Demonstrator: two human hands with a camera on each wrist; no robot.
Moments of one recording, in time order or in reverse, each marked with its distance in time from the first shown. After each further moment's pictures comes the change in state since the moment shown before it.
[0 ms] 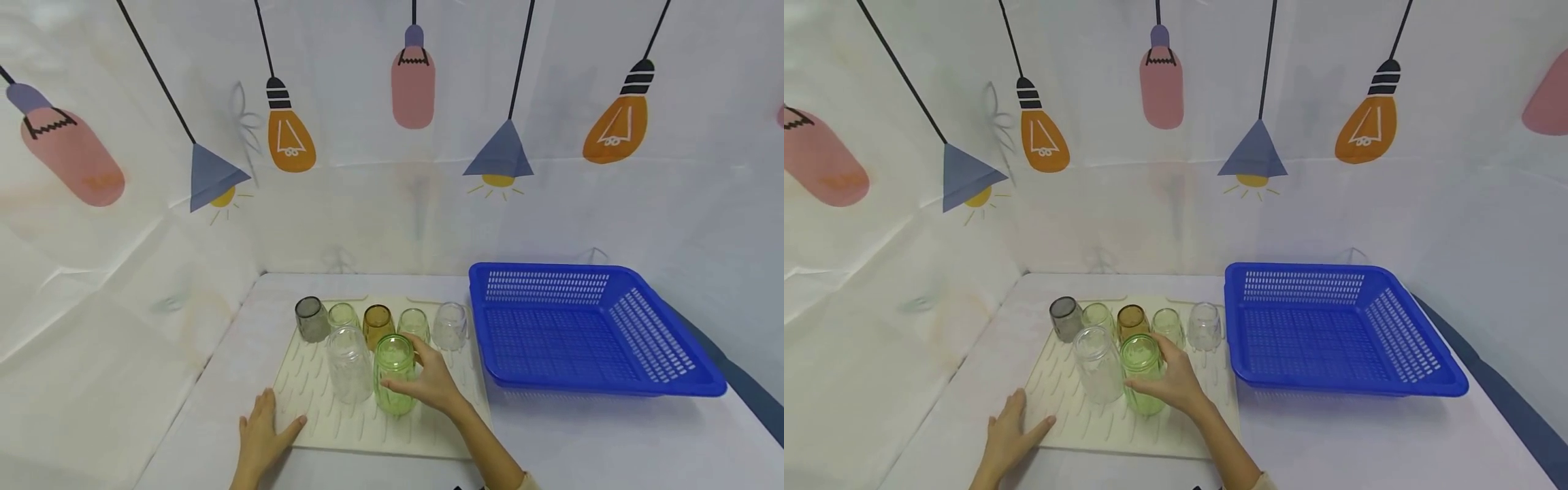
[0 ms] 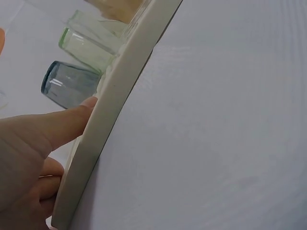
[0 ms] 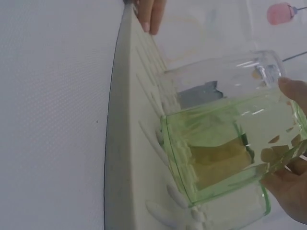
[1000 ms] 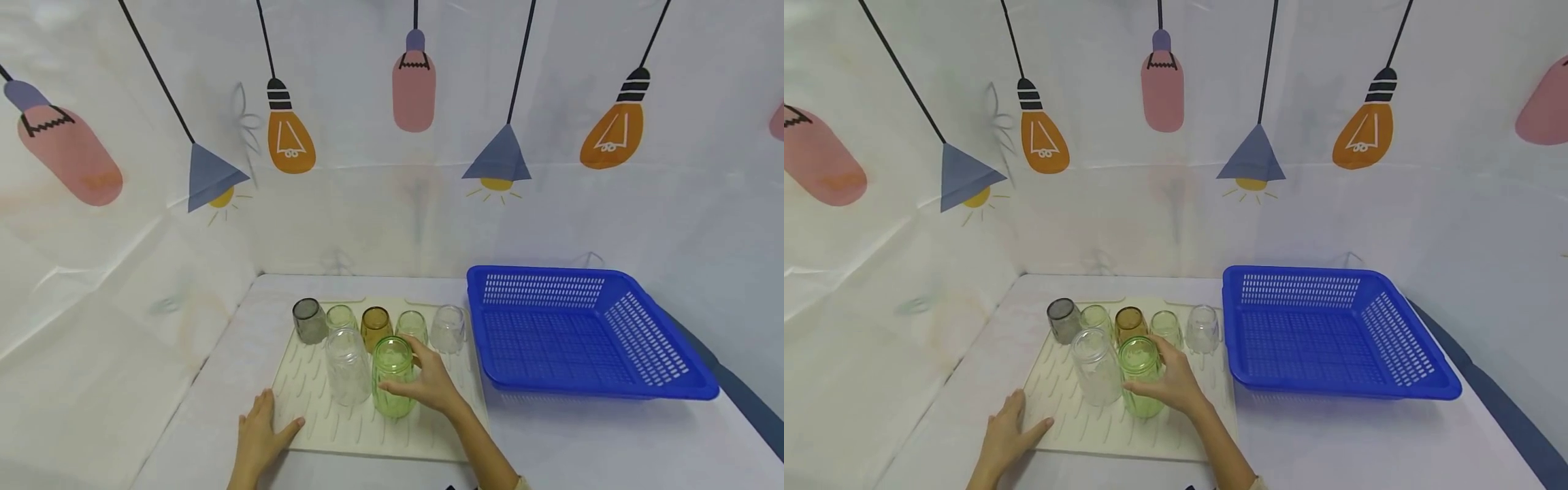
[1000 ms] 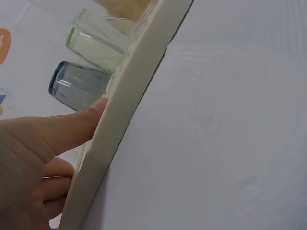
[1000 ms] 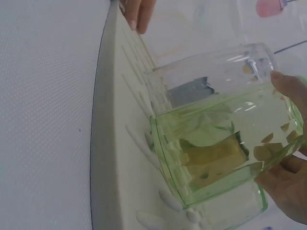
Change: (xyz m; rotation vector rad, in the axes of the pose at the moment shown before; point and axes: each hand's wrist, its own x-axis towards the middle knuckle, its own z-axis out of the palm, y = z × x) left_hand 0.004 0.004 -0.002 0.033 -0.009 0.006; right_hand 0.001 -0.024 -0.005 -0.012 -0.055 0.054
